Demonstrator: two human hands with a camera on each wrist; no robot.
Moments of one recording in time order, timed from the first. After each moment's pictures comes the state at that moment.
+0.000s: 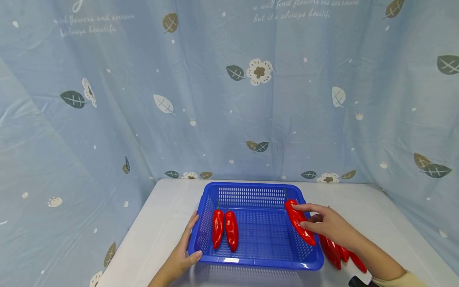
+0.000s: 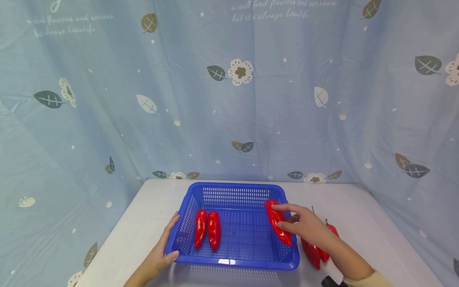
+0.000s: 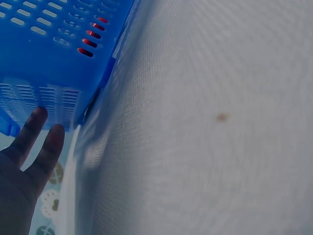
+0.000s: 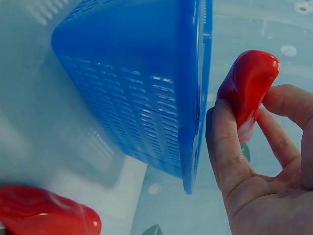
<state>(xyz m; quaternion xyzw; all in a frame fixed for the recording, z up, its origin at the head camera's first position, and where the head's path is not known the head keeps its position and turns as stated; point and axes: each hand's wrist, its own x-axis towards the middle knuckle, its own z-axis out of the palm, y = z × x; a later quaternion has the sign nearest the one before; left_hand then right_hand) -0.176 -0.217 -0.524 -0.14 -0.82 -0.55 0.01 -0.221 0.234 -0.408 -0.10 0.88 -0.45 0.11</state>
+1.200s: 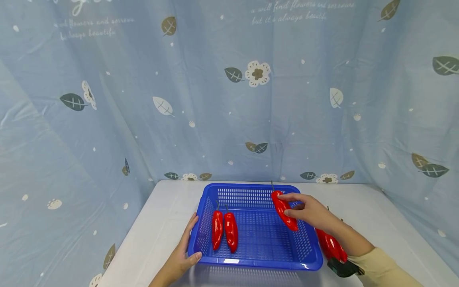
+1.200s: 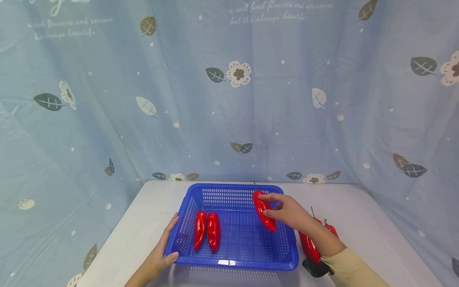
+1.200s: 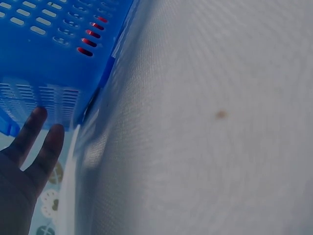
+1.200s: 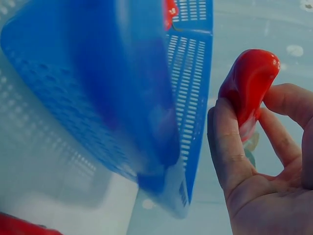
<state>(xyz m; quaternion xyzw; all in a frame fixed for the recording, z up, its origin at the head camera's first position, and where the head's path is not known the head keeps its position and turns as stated) -0.174 -0.215 -0.522 -0.15 -0.83 -0.54 0.02 -0.256 0.207 -0.409 -0.15 0.87 -0.46 0.10</state>
